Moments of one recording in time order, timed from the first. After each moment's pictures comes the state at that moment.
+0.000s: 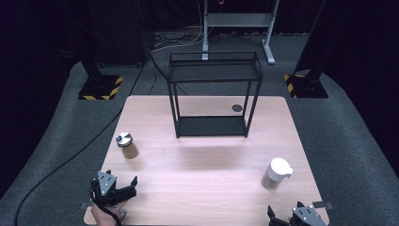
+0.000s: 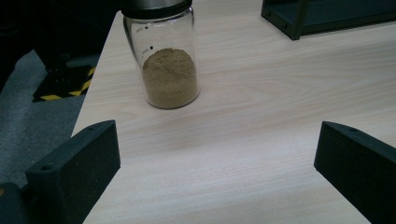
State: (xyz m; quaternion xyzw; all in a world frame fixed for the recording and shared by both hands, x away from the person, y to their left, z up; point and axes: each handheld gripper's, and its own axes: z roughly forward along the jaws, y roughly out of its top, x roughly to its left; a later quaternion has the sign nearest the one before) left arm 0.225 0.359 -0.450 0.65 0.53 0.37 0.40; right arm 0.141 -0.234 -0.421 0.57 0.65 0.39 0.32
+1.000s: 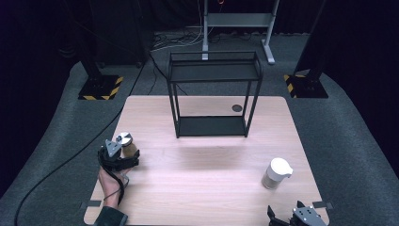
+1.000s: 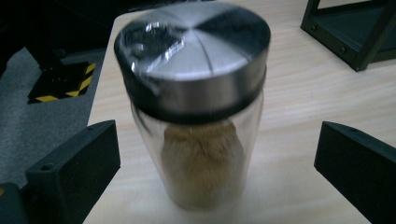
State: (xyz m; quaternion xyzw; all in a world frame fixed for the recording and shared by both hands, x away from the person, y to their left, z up) left arm 0.336 0.371 -0.435 0.66 0.54 0.36 0.38; right arm 0.139 -0.235 -0.421 0.56 0.65 0.40 0.32
